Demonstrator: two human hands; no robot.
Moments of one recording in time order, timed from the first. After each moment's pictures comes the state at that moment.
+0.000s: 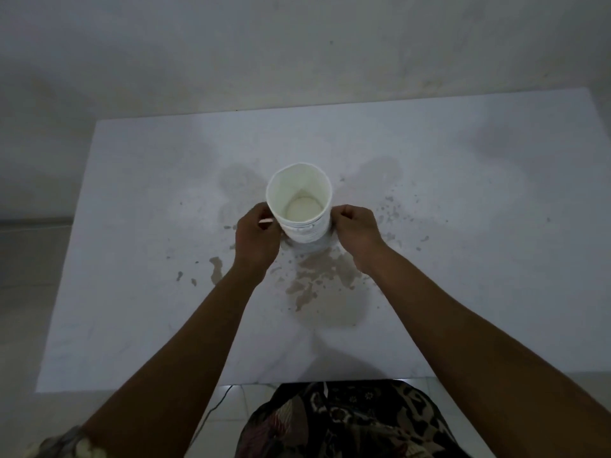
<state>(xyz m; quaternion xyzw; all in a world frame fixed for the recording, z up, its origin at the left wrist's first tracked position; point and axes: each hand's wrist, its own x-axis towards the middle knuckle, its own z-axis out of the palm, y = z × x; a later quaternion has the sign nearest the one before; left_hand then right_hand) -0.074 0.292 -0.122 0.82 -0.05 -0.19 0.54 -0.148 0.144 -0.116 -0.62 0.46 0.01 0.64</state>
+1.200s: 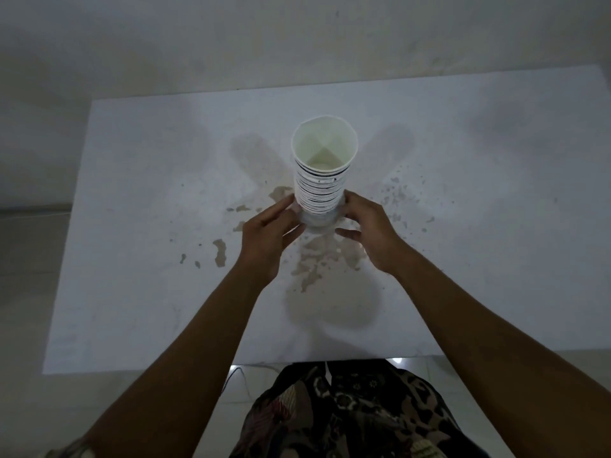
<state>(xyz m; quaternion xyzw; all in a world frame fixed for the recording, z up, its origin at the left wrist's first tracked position) -0.098 0.305 -0.117 0.63 0.10 -0.35 0.69 -0.181 0.145 -0.129 -0.59 0.34 0.02 0.74</state>
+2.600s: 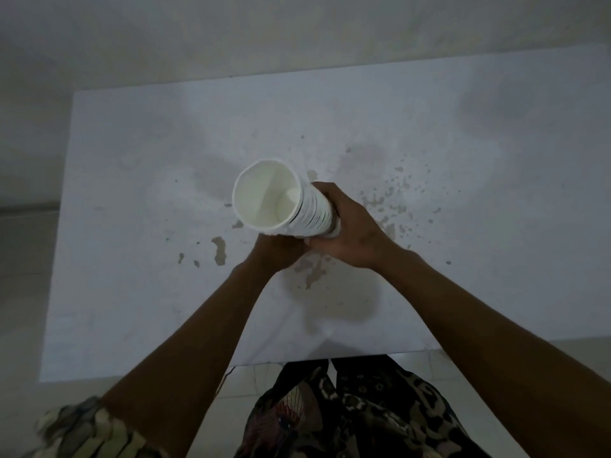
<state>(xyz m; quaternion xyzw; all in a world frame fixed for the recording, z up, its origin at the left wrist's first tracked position) -0.084 0.308 -0.184 0.87 -0.25 -0.35 0.26 -0.177 0.172 -0.124 -0.81 0.13 -0.02 0.57</state>
